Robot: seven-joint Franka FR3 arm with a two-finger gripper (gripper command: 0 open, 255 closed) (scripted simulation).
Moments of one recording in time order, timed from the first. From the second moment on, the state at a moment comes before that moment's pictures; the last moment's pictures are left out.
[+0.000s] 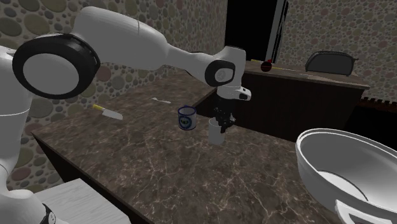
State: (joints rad) arm 0.01 0.57 0.01 -1.38 0.01 1.89 0.00
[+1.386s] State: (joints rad) arm 0.02 0.56 0.01 -1.12 0.01 1.62 0.00
